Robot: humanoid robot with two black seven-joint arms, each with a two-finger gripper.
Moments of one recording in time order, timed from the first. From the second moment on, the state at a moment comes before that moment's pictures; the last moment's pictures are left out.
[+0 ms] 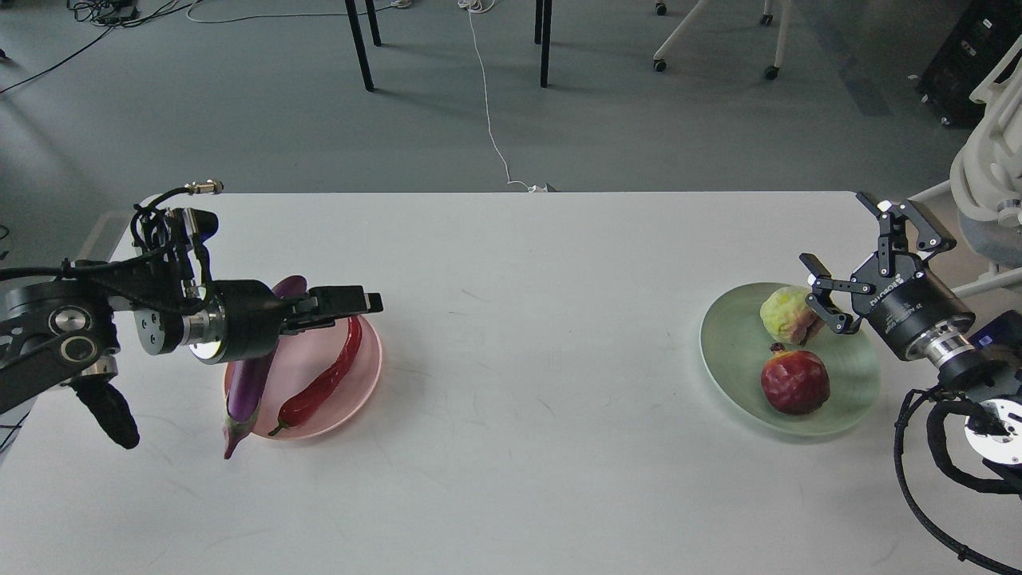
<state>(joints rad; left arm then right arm) -0.63 0.79 -0.75 -1.59 0.90 -0.44 0.17 0.46 -0.79 0.51 1.18 0.07 0.27 0.49</state>
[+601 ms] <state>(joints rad) -0.41 0.44 -1.01 -1.41 0.68 -0.03 -0.23 0.47 -0.79 0.57 1.18 0.02 0.27 0.49</state>
